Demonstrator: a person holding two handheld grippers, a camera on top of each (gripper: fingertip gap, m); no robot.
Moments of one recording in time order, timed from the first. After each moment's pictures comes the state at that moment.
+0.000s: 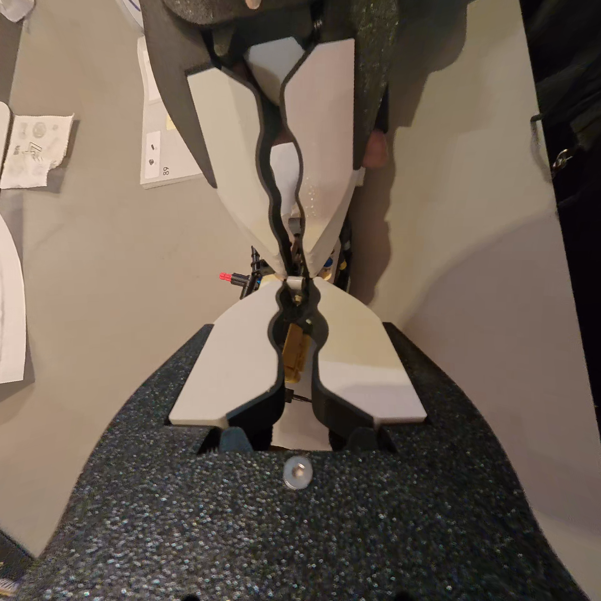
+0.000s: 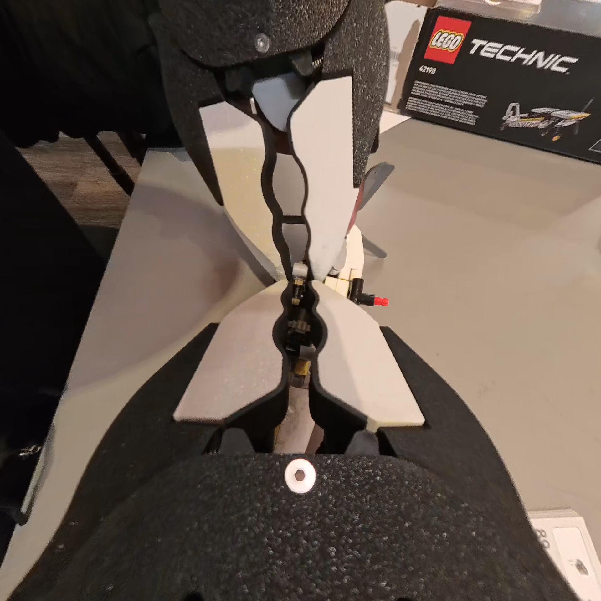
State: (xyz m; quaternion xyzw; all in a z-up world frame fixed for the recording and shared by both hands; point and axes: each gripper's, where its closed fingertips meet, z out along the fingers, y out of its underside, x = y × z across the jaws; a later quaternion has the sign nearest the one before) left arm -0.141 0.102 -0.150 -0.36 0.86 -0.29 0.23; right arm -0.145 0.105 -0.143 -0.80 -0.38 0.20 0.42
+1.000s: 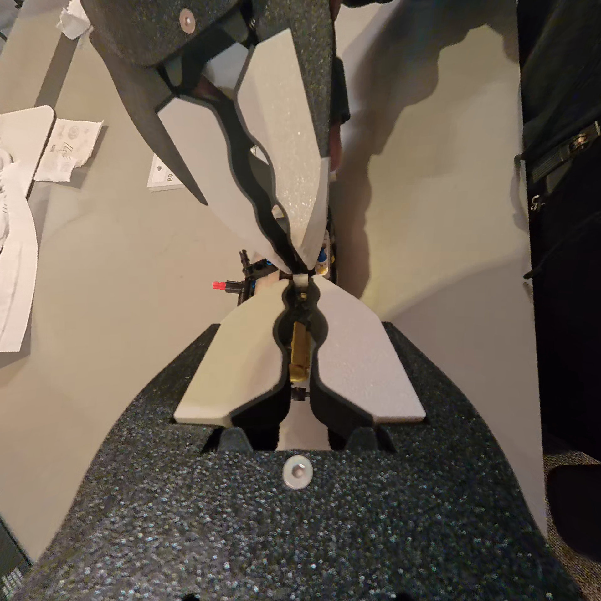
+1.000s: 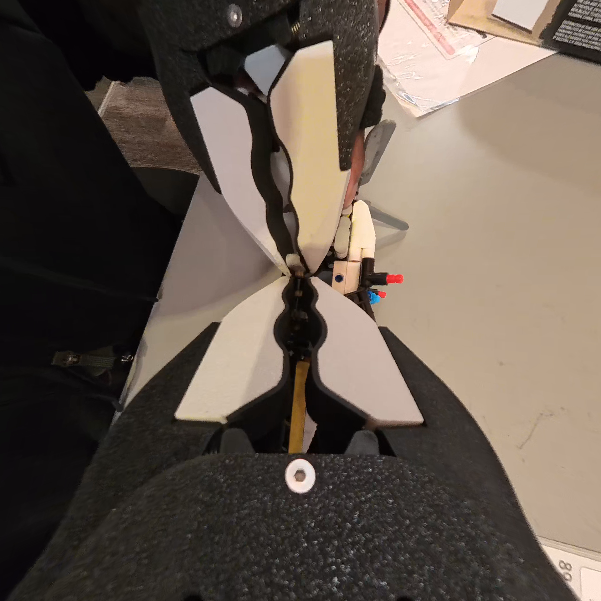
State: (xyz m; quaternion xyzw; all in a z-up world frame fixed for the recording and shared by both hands) left arm -0.155 0.072 -0.148 -0.40 0.82 -0.29 0.28; right arm -0.154 0.068 -0.147 -0.79 -0.46 0.27 0.30
